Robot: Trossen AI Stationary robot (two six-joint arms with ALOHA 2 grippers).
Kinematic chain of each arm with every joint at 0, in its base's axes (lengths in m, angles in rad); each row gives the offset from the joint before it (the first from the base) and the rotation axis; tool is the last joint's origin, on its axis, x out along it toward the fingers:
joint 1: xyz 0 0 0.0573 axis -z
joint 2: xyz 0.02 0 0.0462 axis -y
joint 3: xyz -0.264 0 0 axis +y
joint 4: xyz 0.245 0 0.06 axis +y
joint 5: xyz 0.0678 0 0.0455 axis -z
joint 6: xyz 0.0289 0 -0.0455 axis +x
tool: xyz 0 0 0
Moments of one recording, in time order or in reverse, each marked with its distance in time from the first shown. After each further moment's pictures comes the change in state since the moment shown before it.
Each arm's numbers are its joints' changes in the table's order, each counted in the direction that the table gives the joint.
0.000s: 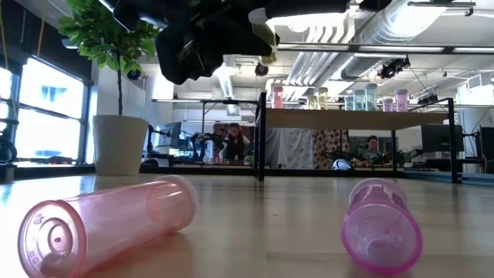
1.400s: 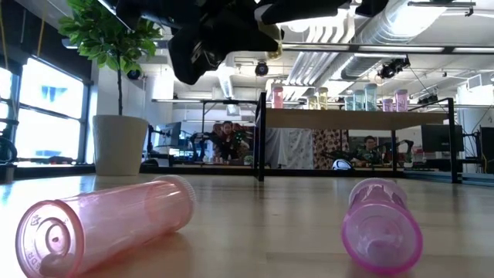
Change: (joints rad) left arm 0.007 -0.001 0.001 -0.065 -0.070 0.100; right arm 0.019 0.003 -0.002 0.029 0.033 0.018
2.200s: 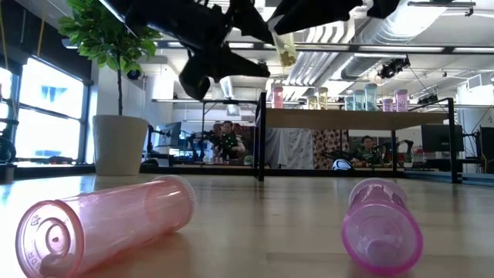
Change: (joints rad) left arm -0.094 0.002 -0.002 0.041 -0.006 0.331; right arm -0.026 0.025 0.002 0.090 0.102 0.110
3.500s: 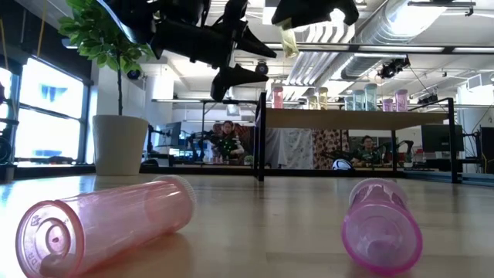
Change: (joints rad) left arm -0.291 0.000 0.000 -0.133 0.188 1.087; right arm 0.009 0.006 0.000 -0.138 0.656 0.925
